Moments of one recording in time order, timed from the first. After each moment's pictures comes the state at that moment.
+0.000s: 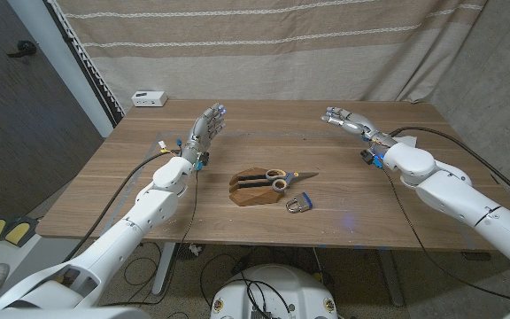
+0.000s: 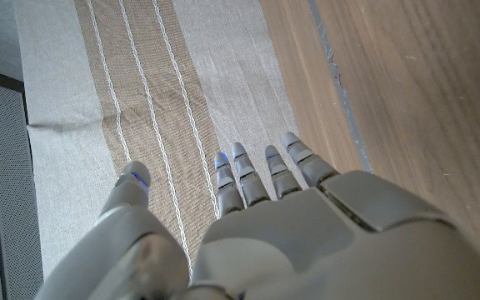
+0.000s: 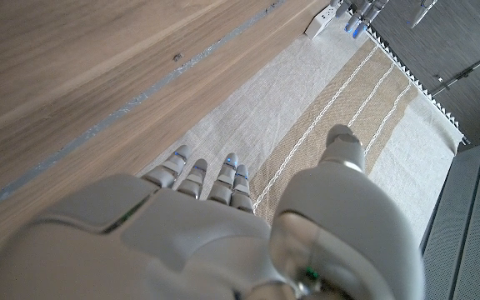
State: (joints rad) left arm 0.84 0.50 0.40 -1.40 -0.61 -0.24 0.04; left_hand 0.23 -0.11 0.48 -0.14 0.23 0.31 -0.16 0.21 0.19 0.34 -0.17 0.23 0.19 0.16 -0.04 0.18 0.17 0.23 -0.04 0.20 0.18; right arm -0.93 -0.87 -0.38 -1.76 0.39 0.00 -0.01; right_hand 0.62 0.08 -0.14 -0.16 0.56 0.04 -0.04 0.21 0.18 0.13 -0.13 0.24 0.19 -0.02 -0.04 0.18 0.17 0.03 -0.02 0.20 0.18
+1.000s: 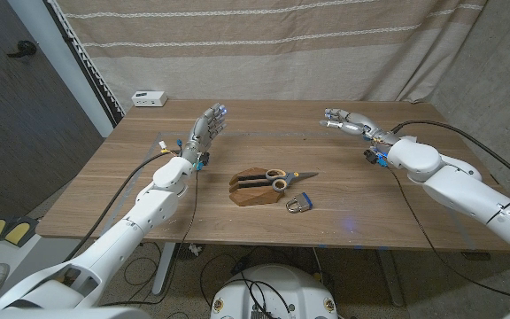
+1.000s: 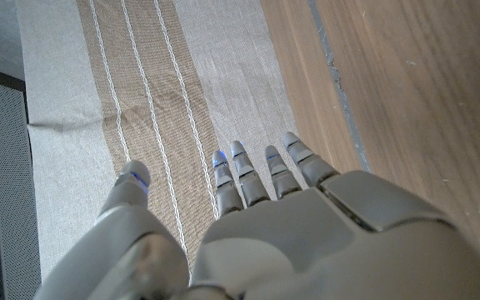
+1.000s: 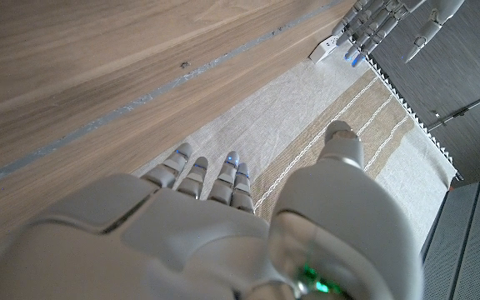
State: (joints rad) left arm 0.84 0.50 0.40 -1.39 -0.62 -0.24 0.03; left_hand 0.24 -0.12 0.48 -0.14 0.24 0.34 -0.16 0.22 0.19 0.36 -0.17 0.23 0.19 0.18 -0.04 0.19 0.17 0.23 -0.04 0.20 0.18; right arm -0.93 -0.94 -0.38 -1.83 0.35 -0.05 0.02; right_hand 0.66 0.07 -0.14 -0.16 0.57 0.07 -0.05 0.21 0.18 0.16 -0.14 0.25 0.19 0.00 -0.03 0.18 0.17 0.05 -0.02 0.20 0.18
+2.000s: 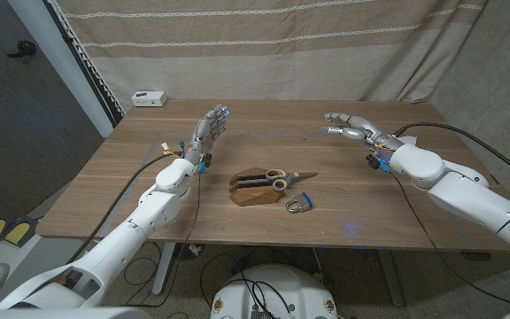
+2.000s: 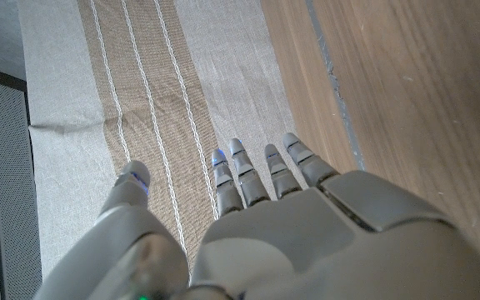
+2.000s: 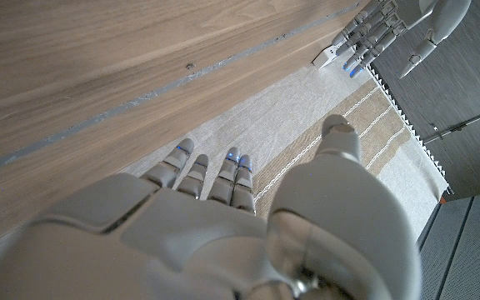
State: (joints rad) left arm 0.85 0.49 0.40 -1.40 -0.61 -0.24 0.04; left_hand 0.24 -0.12 0.48 -0.14 0.24 0.36 -0.14 0.22 0.19 0.39 -0.17 0.23 0.19 0.19 -0.04 0.19 0.17 0.22 -0.04 0.20 0.18; right arm -1.01 -0.98 -0.35 -1.90 0.29 -0.06 -0.05; right_hand 0.71 0.07 -0.14 -0.15 0.59 0.19 -0.07 0.23 0.19 0.20 -0.10 0.26 0.19 0.04 -0.04 0.18 0.17 0.08 0.00 0.20 0.18
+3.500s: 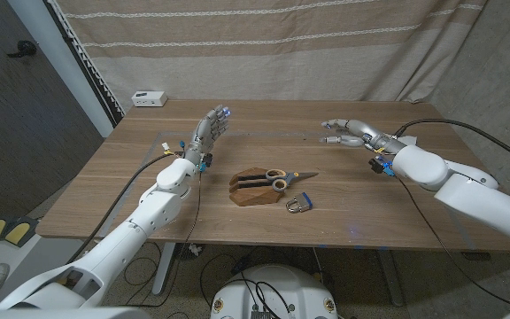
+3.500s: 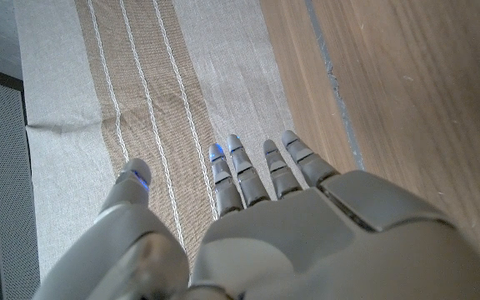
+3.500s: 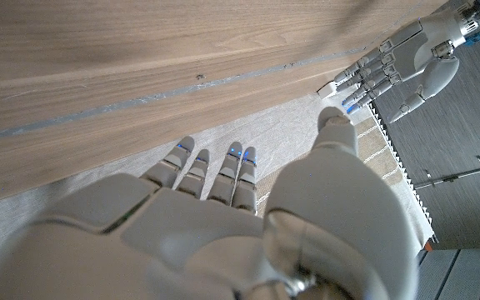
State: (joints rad) left arm 0.85 0.49 0.41 -1.41 -0.61 -0.23 0.05; left_hand 0.25 -0.12 0.49 -0.15 0.24 0.41 -0.13 0.23 0.19 0.44 -0.17 0.24 0.19 0.23 -0.04 0.19 0.17 0.25 -0.04 0.20 0.18; right arm -1.06 -1.06 -0.33 -2.02 0.18 -0.15 -0.04; right_hand 0.77 0.07 -0.13 -0.15 0.60 0.26 -0.09 0.25 0.20 0.26 -0.12 0.28 0.20 0.09 -0.04 0.18 0.17 0.12 -0.03 0.21 0.18
